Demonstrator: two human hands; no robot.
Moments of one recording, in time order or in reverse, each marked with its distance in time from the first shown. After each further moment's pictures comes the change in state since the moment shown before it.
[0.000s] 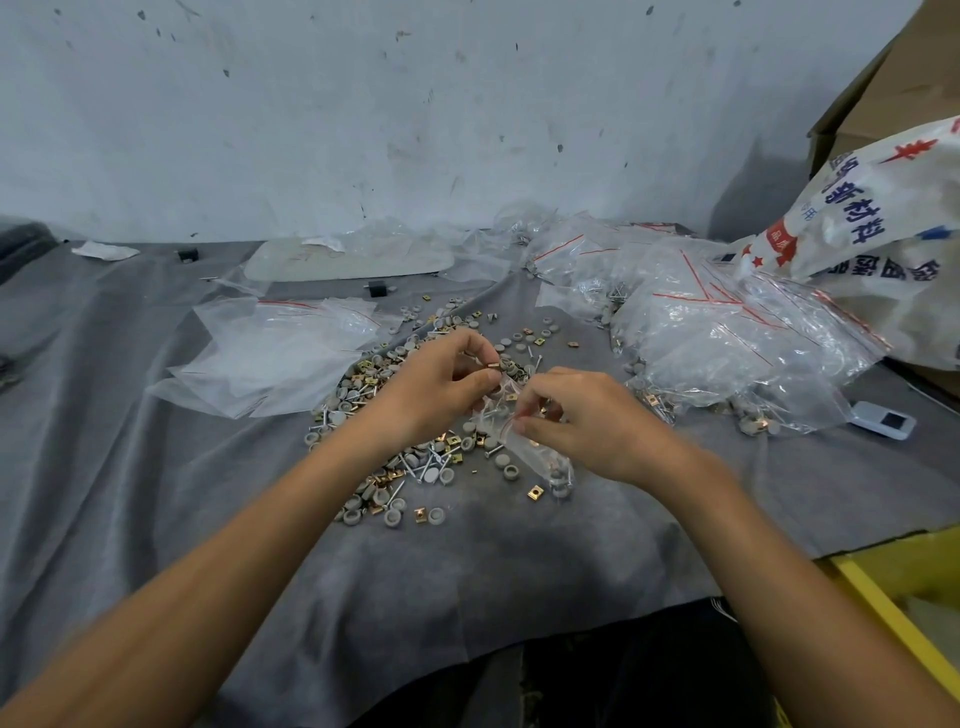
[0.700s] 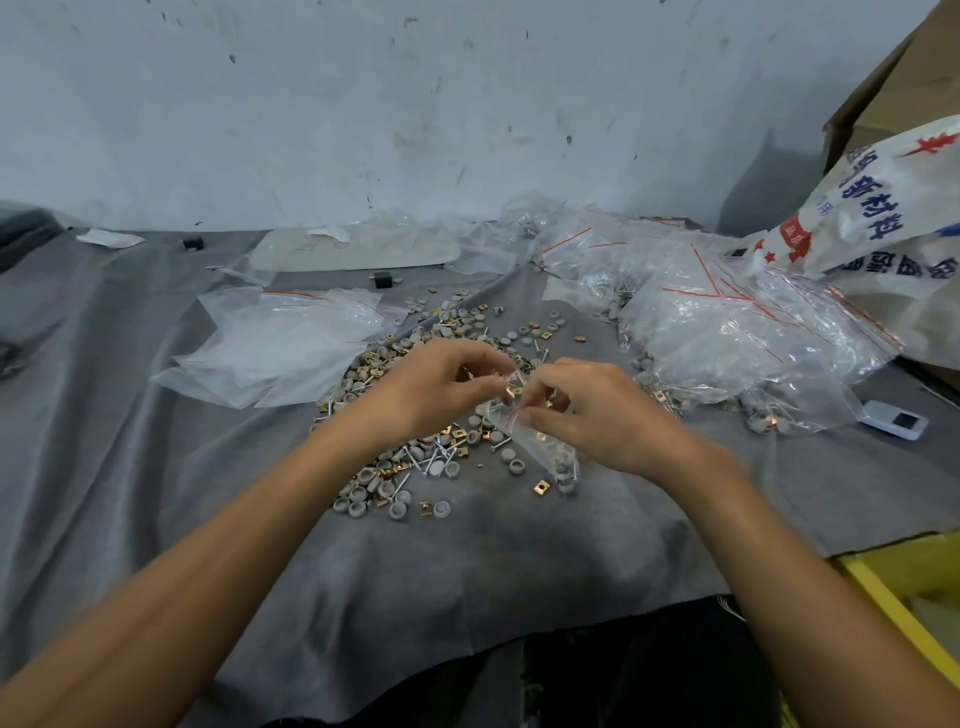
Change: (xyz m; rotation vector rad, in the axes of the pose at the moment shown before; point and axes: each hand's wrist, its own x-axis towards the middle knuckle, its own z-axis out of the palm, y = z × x) left_hand 0.001 -0.008 -0.011 0.258 -0.074 0.046; right_hand 0.002 0.000 0.000 0.016 0.018 -0.010
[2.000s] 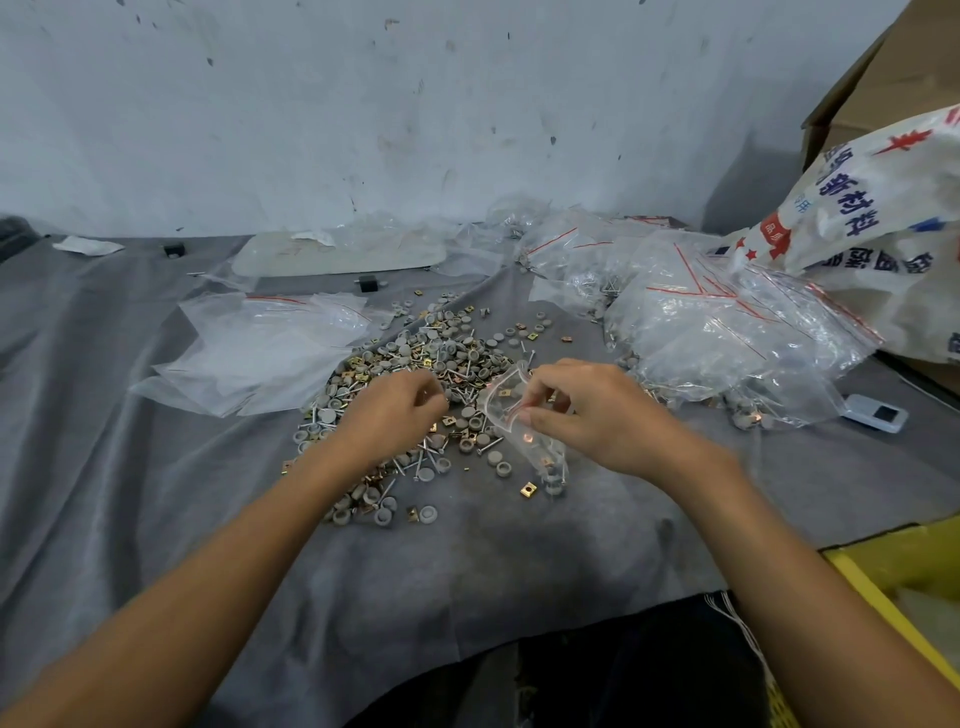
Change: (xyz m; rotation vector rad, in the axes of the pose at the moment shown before) left_hand 0.007 -0.058 0.023 0.348 0.131 -0.174; right_hand -0.007 0.011 -0.005 0.005 0.030 0.016
